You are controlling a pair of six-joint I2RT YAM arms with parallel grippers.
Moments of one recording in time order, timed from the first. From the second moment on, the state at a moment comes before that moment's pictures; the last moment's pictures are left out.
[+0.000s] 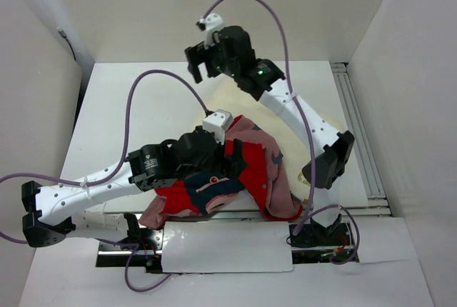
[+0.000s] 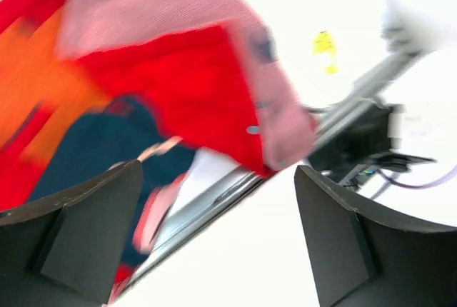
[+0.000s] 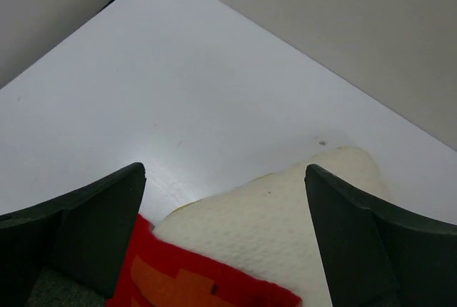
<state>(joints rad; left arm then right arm) -1.15 1.19 1.26 -0.60 -0.30 -0.59 0.74 1.93 2.19 -0.52 0.04 -0.01</state>
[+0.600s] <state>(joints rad) -0.05 1.08 0.87 -0.88 -0.22 -0.90 0.78 1.40 1.32 -0.62 0.32 0.31</state>
